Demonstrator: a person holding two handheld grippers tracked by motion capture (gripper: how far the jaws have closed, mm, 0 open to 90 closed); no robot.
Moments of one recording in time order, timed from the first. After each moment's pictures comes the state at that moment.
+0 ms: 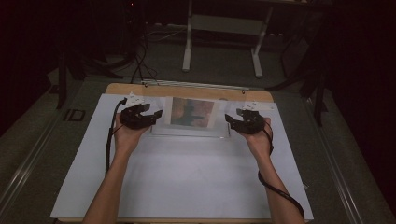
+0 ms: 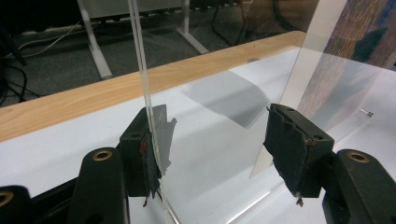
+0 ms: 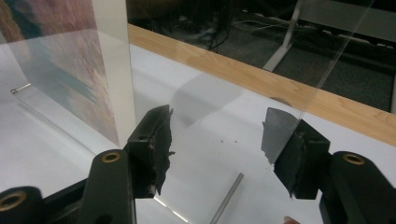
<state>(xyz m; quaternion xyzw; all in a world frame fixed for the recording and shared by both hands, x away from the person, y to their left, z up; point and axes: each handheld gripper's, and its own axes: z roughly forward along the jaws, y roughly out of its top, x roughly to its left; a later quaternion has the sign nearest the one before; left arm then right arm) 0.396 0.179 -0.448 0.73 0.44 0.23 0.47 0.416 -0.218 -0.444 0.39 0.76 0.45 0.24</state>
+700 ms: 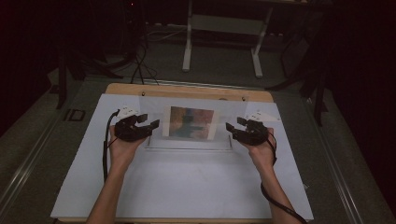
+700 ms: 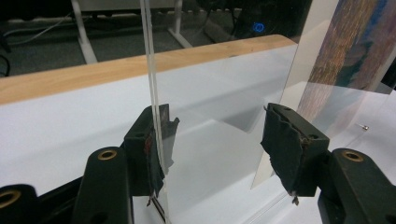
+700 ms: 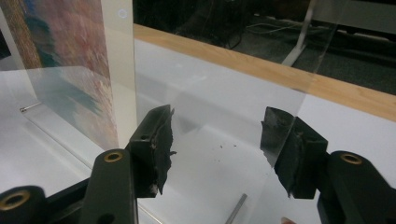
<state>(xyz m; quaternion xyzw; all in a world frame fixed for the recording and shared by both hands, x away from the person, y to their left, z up) 0.354 0.183 -0.453 0.71 0.45 0.21 0.49 0.378 -0.224 -0.444 0.39 0.76 0.47 0.22</state>
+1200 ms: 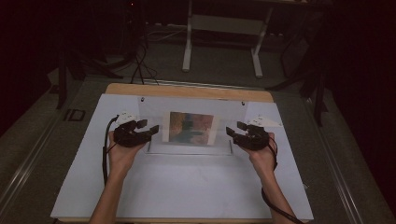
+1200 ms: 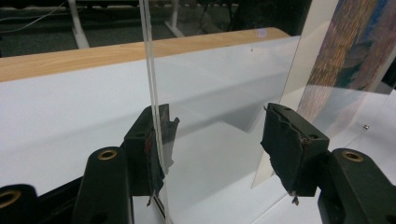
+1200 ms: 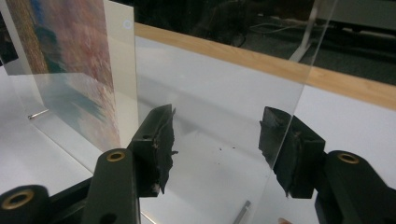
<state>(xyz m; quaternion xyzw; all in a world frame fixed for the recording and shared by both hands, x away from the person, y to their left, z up) 0.343 0.184 -0.460 0.72 0.46 0.20 0.49 0.364 -0.227 -0.449 0.40 0.75 0.48 0.21</state>
